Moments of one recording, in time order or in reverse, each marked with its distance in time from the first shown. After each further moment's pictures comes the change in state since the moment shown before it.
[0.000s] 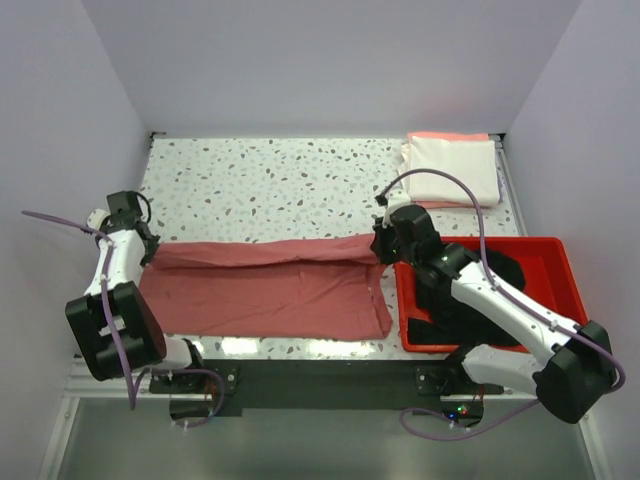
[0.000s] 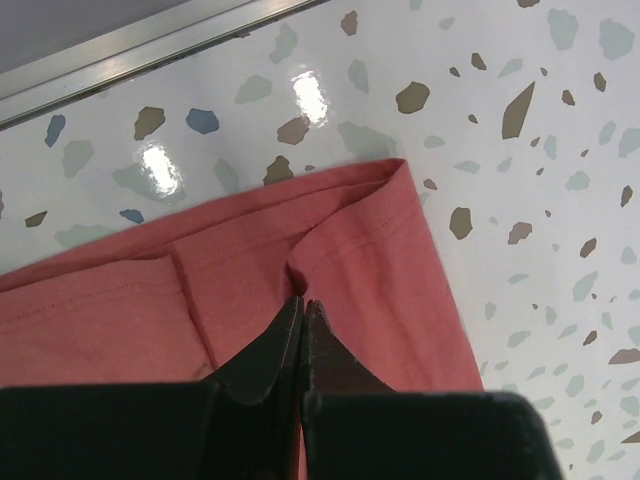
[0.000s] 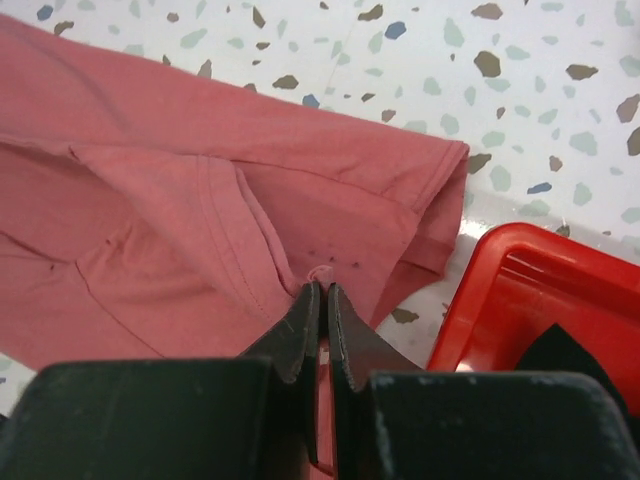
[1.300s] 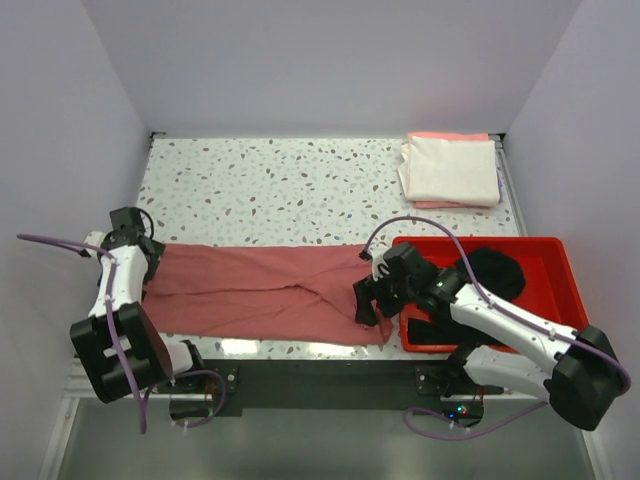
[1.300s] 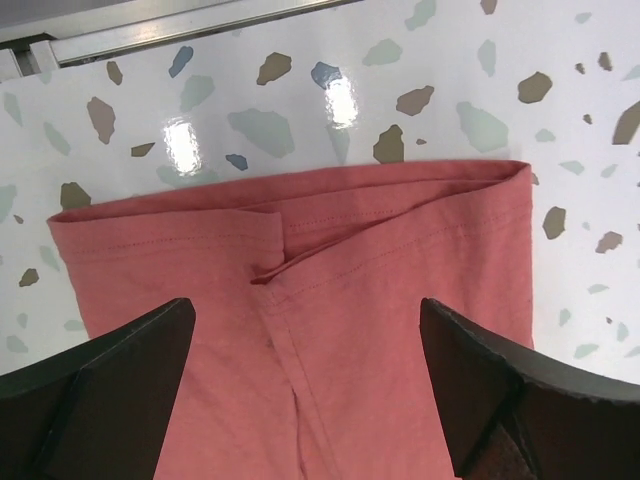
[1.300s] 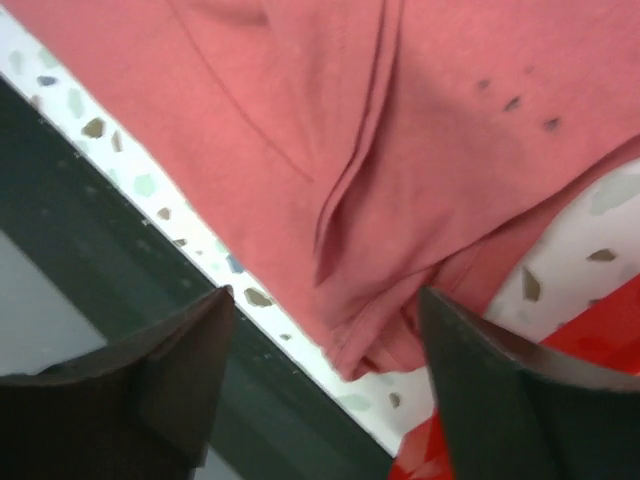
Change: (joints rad) left arm 0.018 -0.108 -0.114 -0.088 -0.082 -0.120; right arm 0.118 -0.075 -0.220 -0.159 -0.363 0.033
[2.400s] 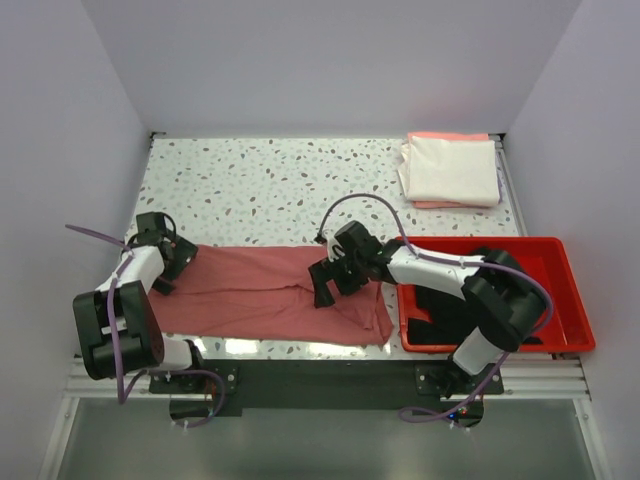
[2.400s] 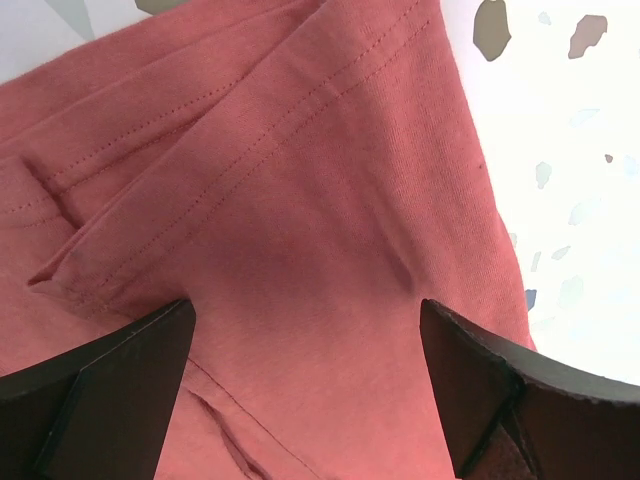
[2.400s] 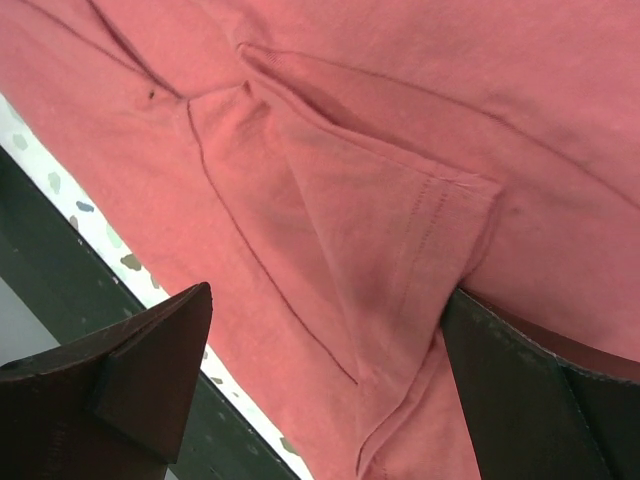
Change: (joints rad) left arm -0.121 0.104 -0.116 0.248 0.258 0.118; right arm 0.040 0.544 0.284 0.206 -0.087 -0.001
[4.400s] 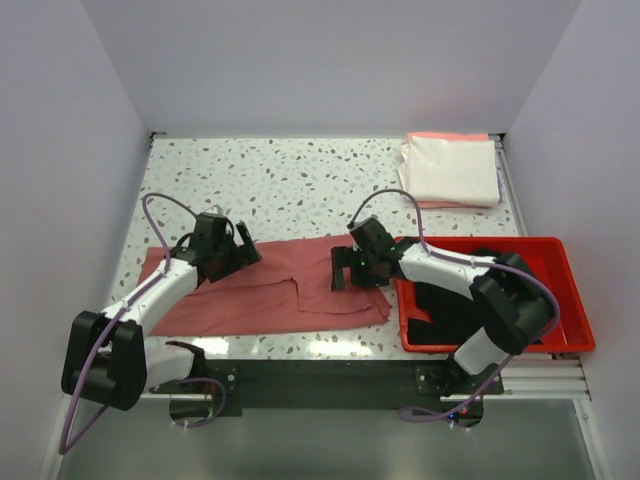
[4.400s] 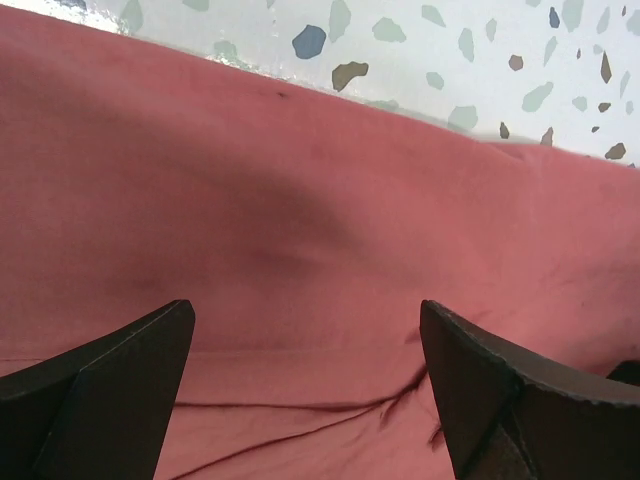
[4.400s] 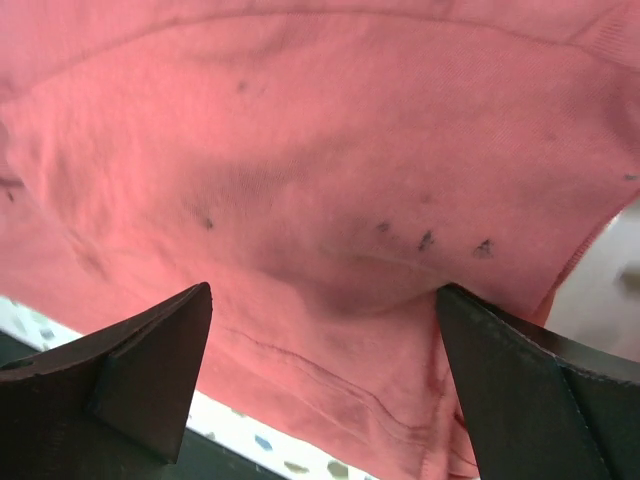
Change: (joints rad) left arm -0.521 -0.160 -0.041 0.069 0.162 0.125; right arm -0.072 -0.065 -0.082 -0.059 0.239 0.286
